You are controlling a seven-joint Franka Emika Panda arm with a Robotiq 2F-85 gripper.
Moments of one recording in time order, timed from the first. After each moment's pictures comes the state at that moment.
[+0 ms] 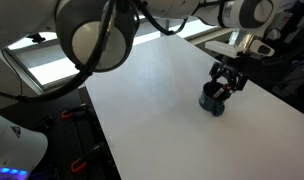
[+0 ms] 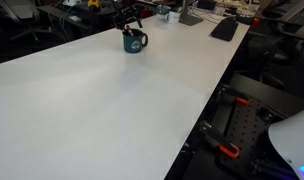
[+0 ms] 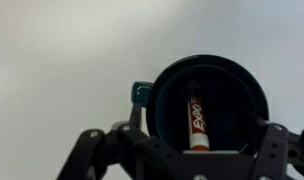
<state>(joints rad) -0.14 1.29 -0.06 -0.56 -0.20 1.49 0.16</state>
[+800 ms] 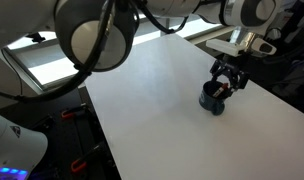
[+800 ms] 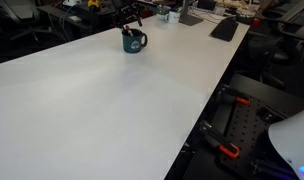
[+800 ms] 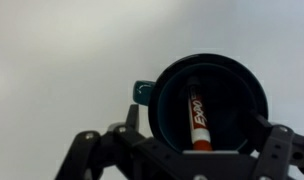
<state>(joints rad) -0.14 1.28 -0.06 -0.55 -0.19 1.49 0.16</state>
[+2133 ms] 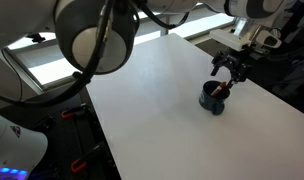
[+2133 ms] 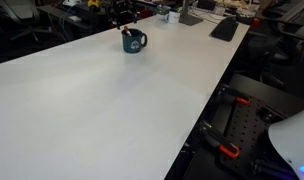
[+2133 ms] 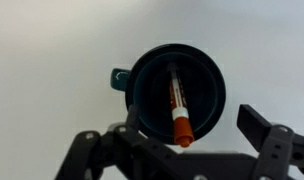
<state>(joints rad) -0.17 1.28 0.01 -0.49 -0.14 1.49 0.14</state>
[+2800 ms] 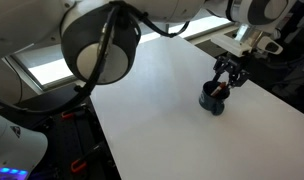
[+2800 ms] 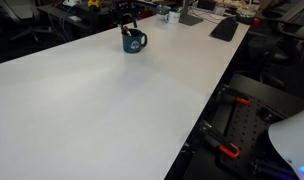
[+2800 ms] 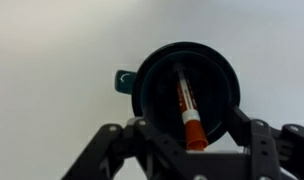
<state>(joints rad) -0.18 1.34 -0.02 -0.42 -0.11 1.47 0.14</state>
